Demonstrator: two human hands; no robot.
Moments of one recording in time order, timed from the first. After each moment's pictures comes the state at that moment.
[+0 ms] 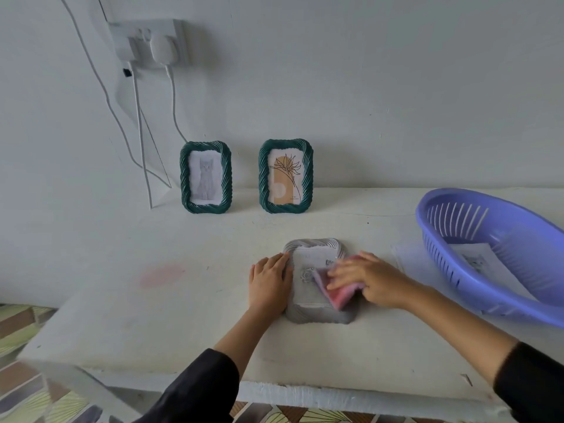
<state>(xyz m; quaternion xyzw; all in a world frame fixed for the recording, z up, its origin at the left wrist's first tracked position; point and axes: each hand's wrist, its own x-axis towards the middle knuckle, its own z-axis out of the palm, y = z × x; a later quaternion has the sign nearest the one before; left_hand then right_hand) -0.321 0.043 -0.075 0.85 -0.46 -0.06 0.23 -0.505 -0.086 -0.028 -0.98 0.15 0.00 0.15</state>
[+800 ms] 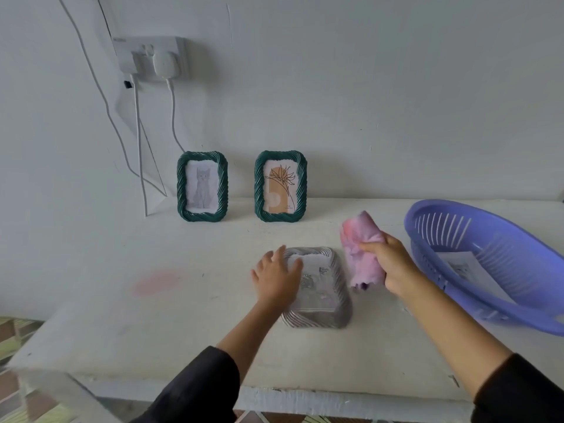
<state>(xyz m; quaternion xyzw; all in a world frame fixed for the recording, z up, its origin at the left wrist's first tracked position) -0.346 0.031 -0.032 0.86 -0.37 -0.15 0.31 -0.497 -0.081 0.012 -0.55 0.41 -0.34 0.63</state>
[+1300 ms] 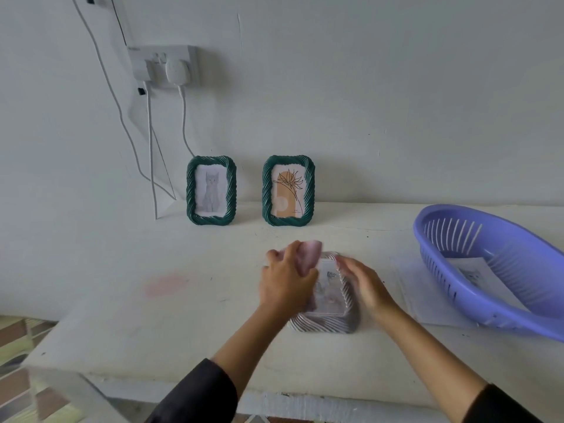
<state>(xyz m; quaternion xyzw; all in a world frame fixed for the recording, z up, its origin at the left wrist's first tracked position) -0.355 0.049 -0.003 0.85 -0.41 -0.10 0.31 -0.480 -0.044 -0.026 -0.62 0.37 -0.28 0.64</state>
